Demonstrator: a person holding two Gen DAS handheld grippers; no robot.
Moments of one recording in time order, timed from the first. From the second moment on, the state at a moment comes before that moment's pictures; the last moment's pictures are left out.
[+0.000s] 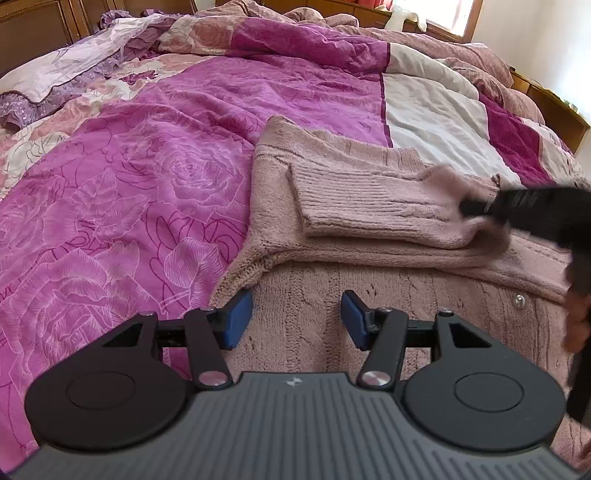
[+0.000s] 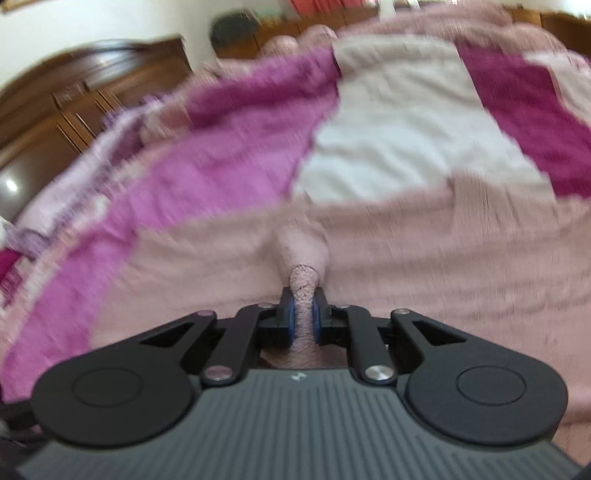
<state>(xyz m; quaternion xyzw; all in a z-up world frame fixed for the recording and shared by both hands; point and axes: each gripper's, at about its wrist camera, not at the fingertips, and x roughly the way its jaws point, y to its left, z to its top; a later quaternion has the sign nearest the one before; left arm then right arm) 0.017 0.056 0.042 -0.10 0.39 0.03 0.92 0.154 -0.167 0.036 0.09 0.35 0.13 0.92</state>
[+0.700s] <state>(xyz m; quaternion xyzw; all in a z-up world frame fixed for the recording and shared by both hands) 0.011 0.070 0.079 -0.09 0.42 0.06 0.90 0.097 -0.125 0.082 0.04 0.28 0.22 0.93</state>
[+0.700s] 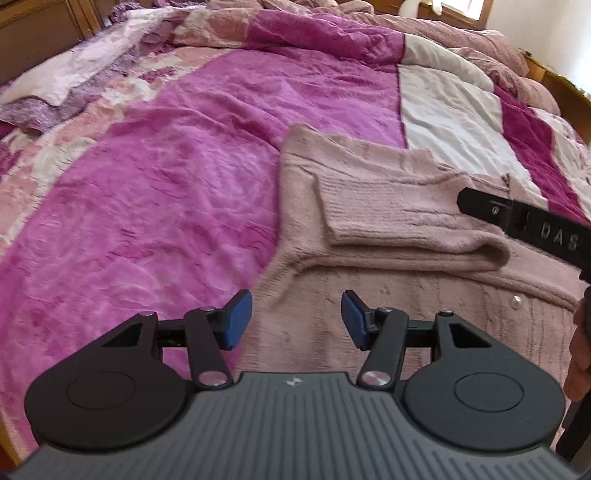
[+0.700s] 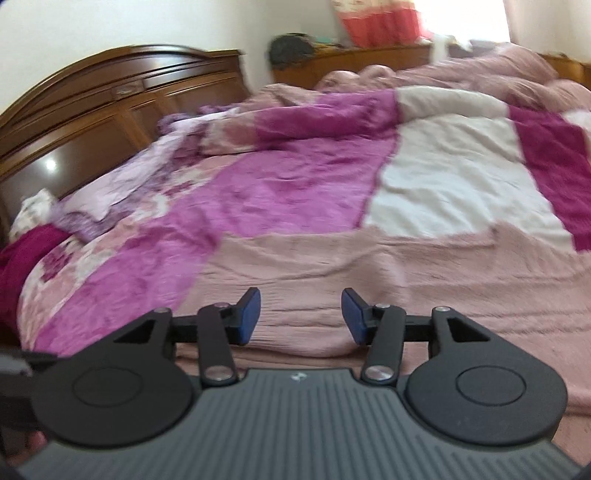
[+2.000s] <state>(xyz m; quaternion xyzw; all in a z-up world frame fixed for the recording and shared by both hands) 0.000 0.117 0.077 -0.12 0.44 0.11 0.88 0.116 -0.090 0.077 0.09 0.29 0.25 0.92</state>
